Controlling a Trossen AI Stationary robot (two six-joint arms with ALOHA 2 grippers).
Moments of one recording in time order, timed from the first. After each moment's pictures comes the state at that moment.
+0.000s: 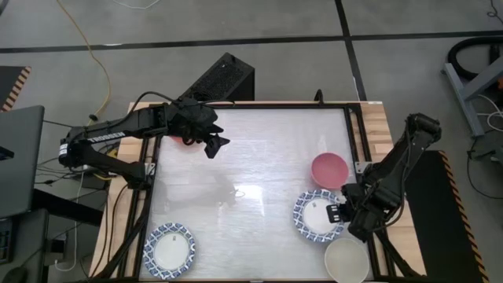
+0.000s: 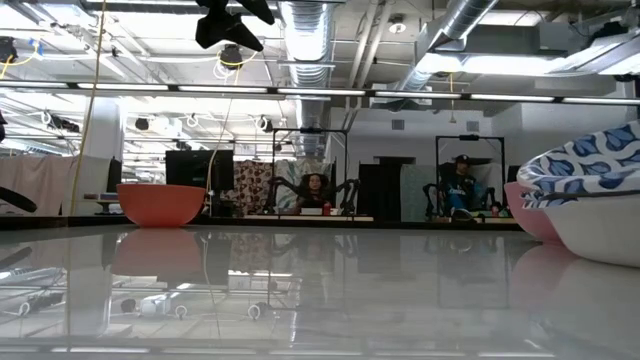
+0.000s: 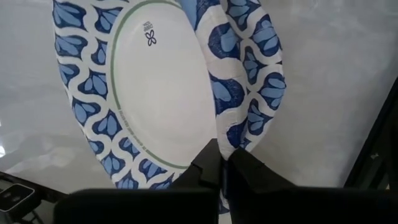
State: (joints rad) left arm 0.22 1.23 1.32 -0.67 -0.03 -0.37; right arm 0.93 1.17 0.90 -1.08 0.20 2.35
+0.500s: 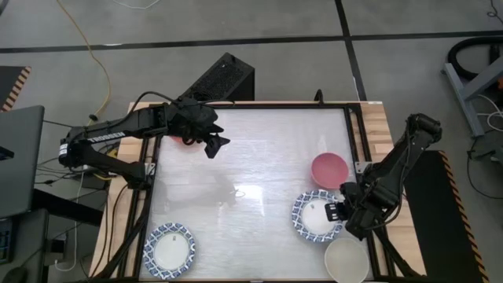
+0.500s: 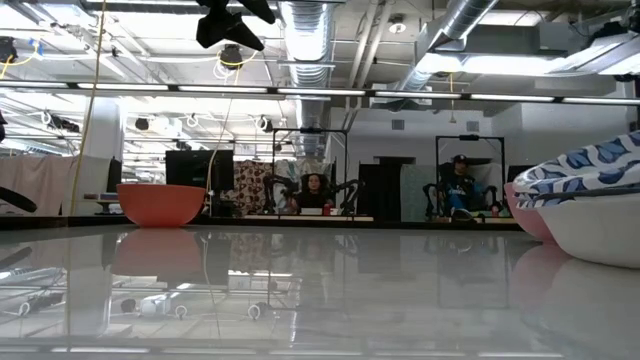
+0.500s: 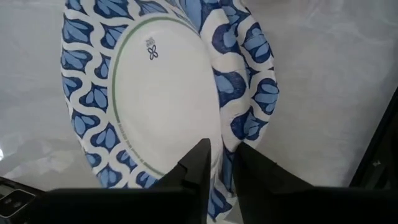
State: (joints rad) left arm 0.22 1.23 1.32 -0.67 -0.03 -0.36; right arm 0.90 1.17 0.90 -1.08 0.20 2.31
